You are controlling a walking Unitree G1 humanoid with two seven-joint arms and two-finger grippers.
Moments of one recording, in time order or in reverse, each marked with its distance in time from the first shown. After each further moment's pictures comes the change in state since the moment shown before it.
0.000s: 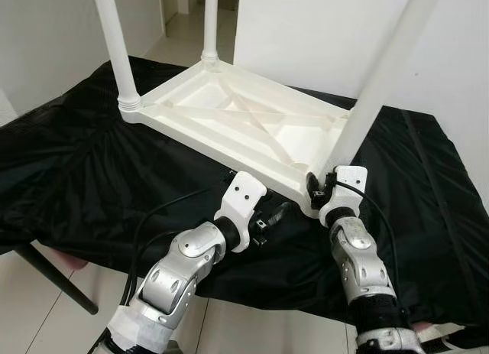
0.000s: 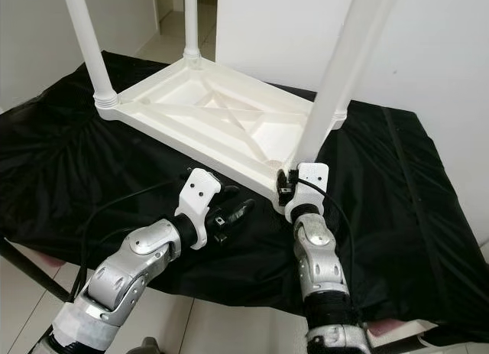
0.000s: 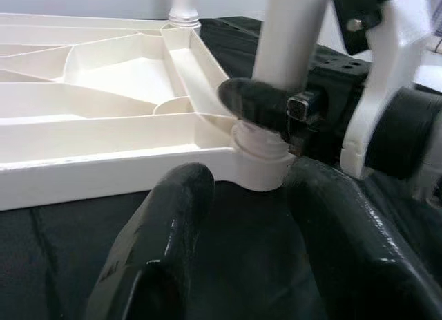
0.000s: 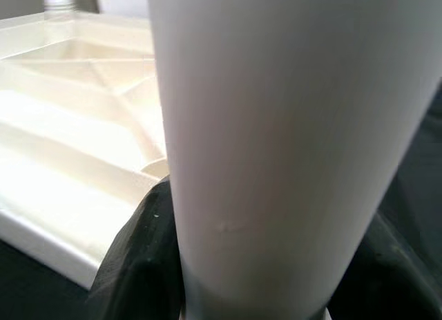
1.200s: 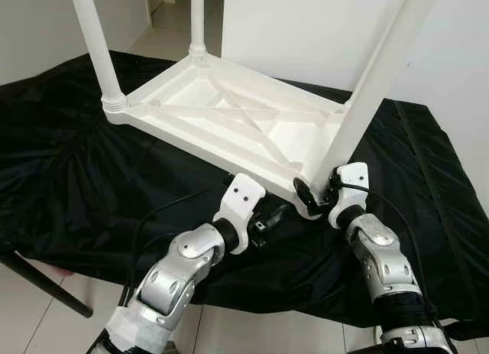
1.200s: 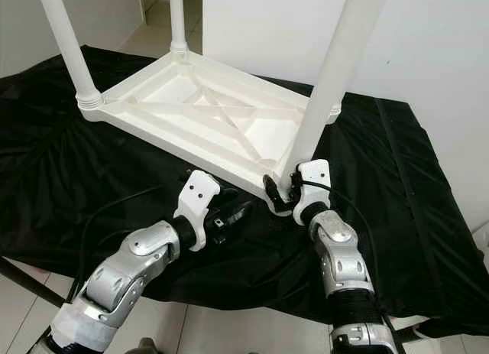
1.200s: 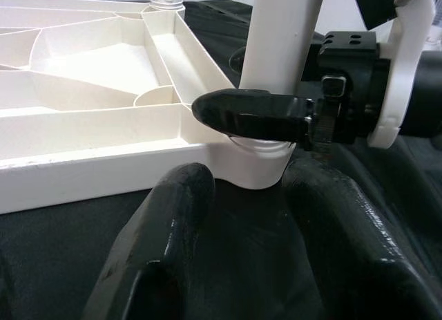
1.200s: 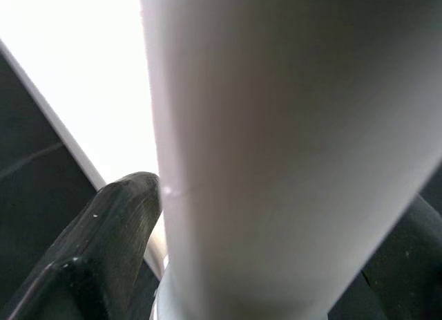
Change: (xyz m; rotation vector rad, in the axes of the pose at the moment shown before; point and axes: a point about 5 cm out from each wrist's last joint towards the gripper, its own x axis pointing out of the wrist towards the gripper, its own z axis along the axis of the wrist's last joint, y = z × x) left arm -0.003 0.002 -0.003 0.008 0.018 0.003; right arm 0.011 -0.013 0.011 -0.134 -0.002 0.547
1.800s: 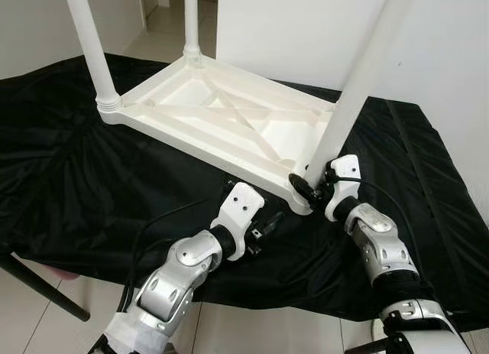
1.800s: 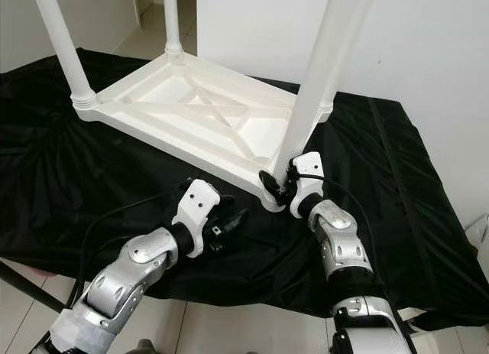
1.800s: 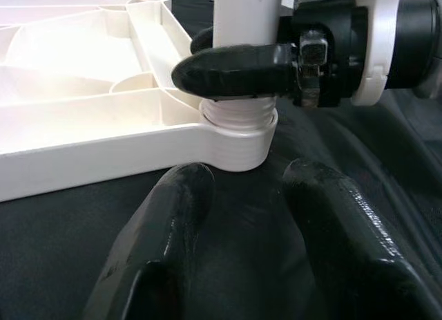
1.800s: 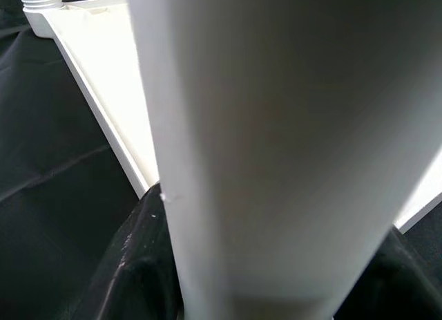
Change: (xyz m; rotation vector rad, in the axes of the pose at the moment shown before) left arm -0.003 -0.001 -0.014 0.049 0.021 0.016; right arm 0.020 0.001 -0.001 0.028 -0.006 0.146
